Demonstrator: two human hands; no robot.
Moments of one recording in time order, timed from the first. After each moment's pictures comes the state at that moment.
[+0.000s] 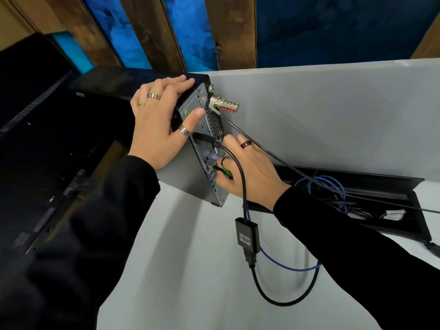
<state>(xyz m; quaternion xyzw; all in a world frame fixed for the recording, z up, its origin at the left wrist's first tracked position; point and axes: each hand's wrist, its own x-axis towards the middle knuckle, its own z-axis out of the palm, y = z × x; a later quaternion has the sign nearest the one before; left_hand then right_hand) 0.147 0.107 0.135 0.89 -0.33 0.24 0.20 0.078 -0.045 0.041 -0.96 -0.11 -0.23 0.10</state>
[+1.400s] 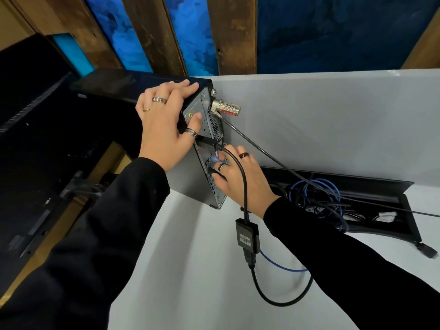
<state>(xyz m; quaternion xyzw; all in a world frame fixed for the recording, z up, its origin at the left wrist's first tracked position) 0.147 0.103 0.130 0.89 -0.31 0.26 0.21 0.085 -0.030 0.016 -0.97 -0.07 -0.22 0.11</state>
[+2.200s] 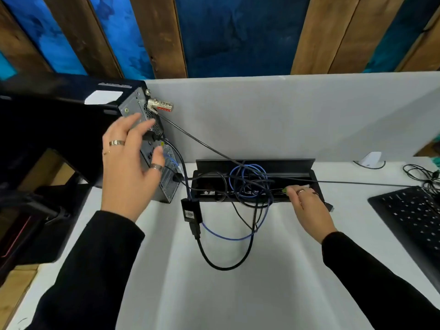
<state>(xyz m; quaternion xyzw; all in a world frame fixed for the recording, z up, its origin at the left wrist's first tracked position) 0.039 0.095 0.115 0.87 -0.30 0.21 0.33 -0.125 -0.185 -0.031 -0.90 0.28 -0.12 0.30</state>
